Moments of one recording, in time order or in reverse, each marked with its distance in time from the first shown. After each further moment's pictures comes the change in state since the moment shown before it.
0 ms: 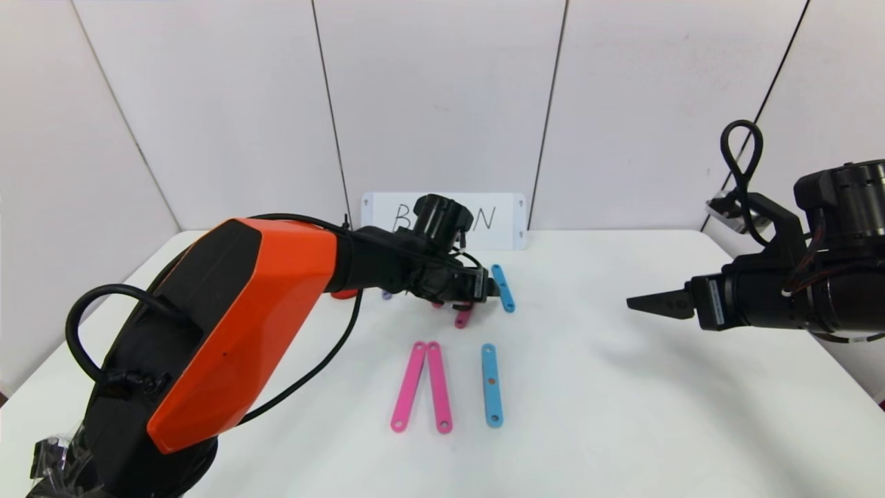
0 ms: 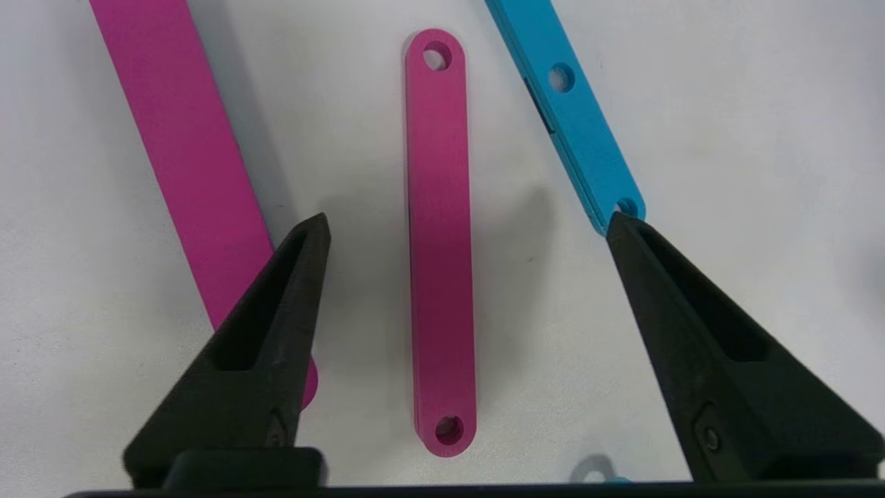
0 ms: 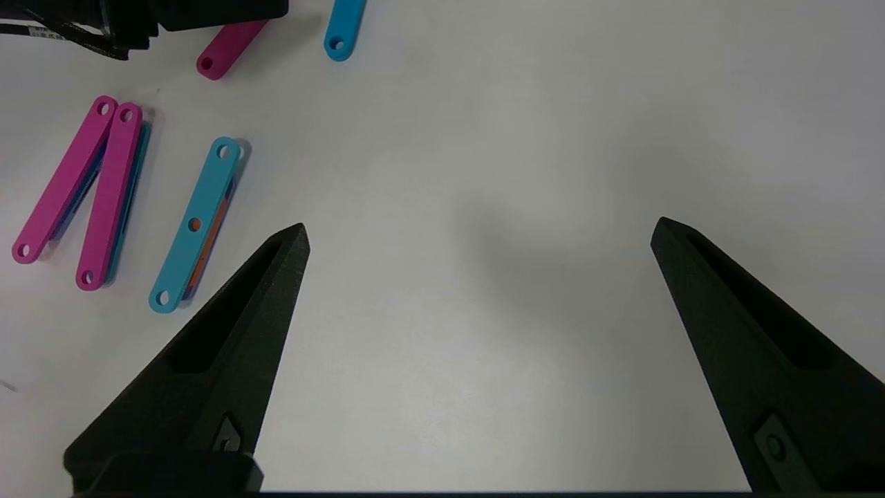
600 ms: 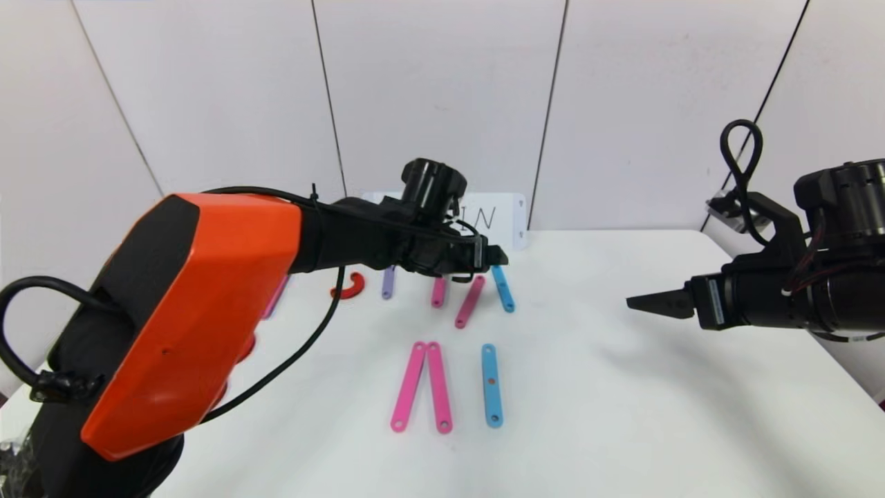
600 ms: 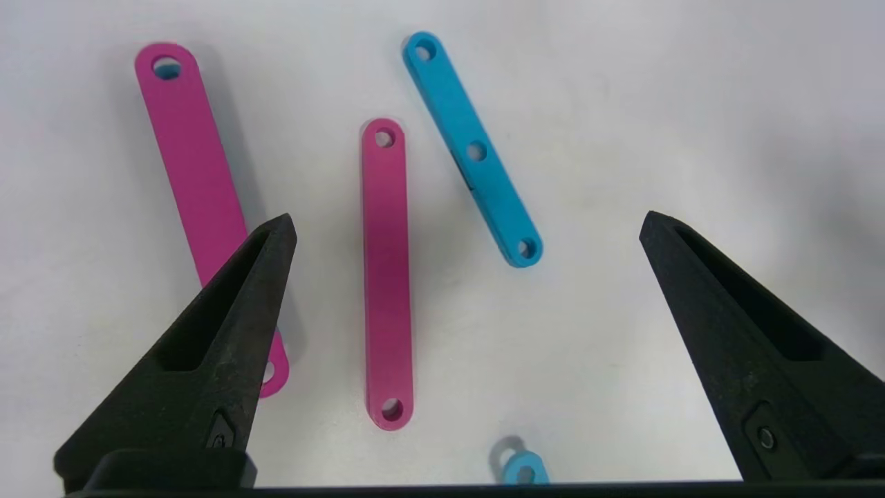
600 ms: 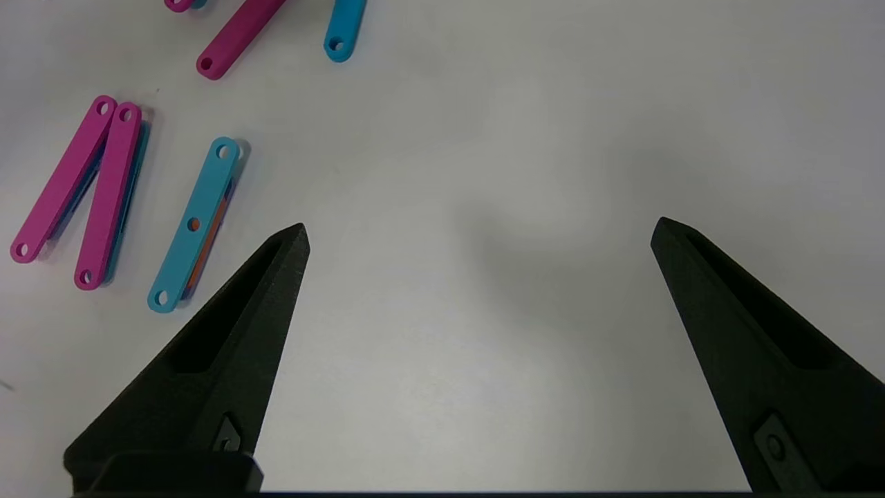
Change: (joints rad) left arm 0.007 -0.100 0.000 -0.004 -0.007 -0.041; right arm 0.000 0.000 -0.002 -0.001 0.000 -0.004
